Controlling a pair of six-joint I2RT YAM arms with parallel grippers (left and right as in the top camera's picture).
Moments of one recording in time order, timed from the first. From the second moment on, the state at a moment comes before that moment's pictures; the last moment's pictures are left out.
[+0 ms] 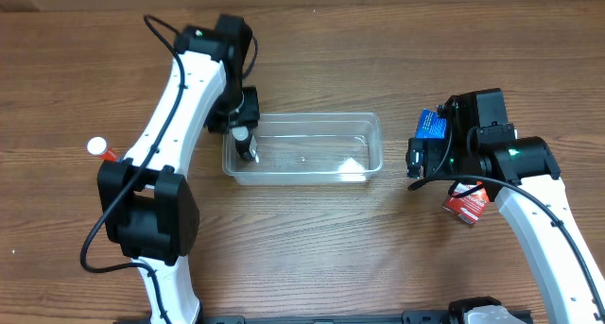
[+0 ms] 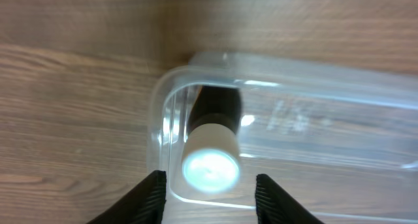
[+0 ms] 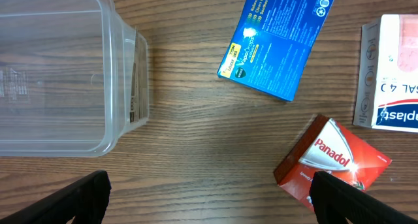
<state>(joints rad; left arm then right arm) -0.24 2.04 1.92 -1.43 0.01 -0.39 0.14 1.30 1.11 -0.99 -0.05 0.17</state>
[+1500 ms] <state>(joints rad) 0.44 2.06 1.74 -1.33 -0.02 -0.29 0.14 1.30 1.11 -0.99 -0.05 0.17</state>
